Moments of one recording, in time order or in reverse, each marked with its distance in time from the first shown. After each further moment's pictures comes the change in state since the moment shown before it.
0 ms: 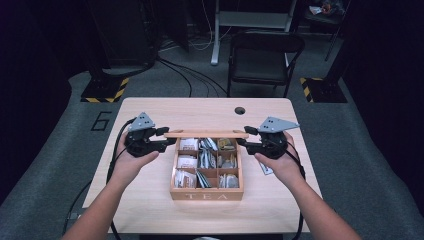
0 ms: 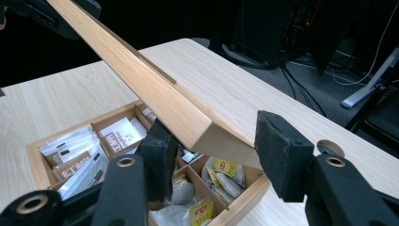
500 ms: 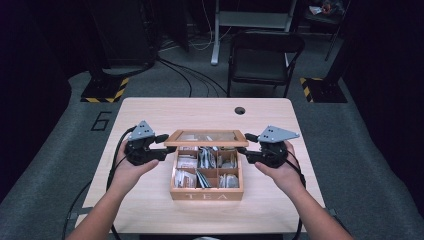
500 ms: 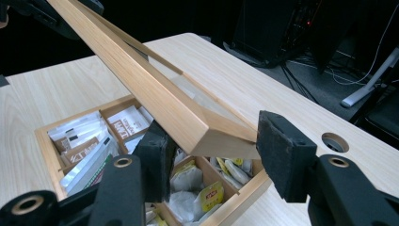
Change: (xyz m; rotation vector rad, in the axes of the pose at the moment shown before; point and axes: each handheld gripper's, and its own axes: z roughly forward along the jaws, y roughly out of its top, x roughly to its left) left arm -0.009 -0.020 -0.001 0.008 -0.014 -0.006; right arm 0.013 -0.016 -0.005 0.001 0.001 -0.021
